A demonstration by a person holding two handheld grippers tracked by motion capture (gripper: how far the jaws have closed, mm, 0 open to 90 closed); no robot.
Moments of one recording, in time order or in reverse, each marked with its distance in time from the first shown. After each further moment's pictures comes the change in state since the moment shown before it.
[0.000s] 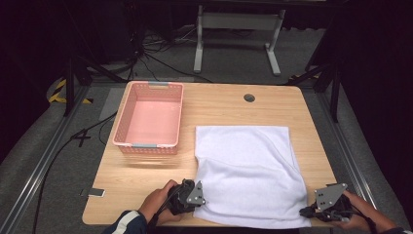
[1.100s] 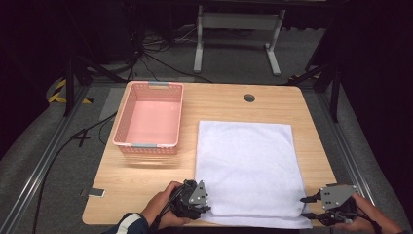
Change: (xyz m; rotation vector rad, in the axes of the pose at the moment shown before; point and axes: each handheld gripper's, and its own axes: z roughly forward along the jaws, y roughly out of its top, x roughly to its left) left arm -0.016 0.007 -0.002 -0.046 -0.017 -0.040; right arm 0.014 0.010 -0.013 -0.057 -0.091 -0.005
